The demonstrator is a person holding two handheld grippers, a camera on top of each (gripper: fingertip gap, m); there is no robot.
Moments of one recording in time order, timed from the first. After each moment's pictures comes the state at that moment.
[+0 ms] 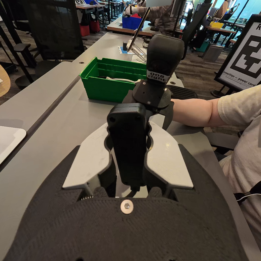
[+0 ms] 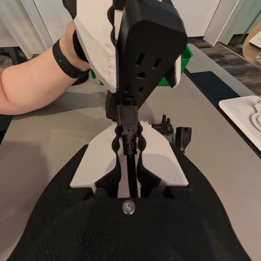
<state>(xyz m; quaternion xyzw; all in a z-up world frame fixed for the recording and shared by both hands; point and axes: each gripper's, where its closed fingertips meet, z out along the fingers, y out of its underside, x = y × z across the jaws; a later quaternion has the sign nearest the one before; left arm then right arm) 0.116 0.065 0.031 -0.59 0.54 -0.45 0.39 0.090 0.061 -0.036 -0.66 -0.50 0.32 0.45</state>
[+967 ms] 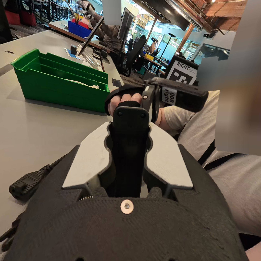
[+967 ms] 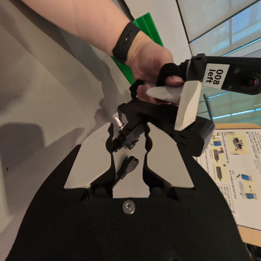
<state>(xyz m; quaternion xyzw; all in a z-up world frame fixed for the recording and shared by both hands) 0.122 0.031 0.028 -0.53 0.52 -0.62 0.26 0.084 0.018 -0.026 -0.41 -0.73 0.02 0.54</state>
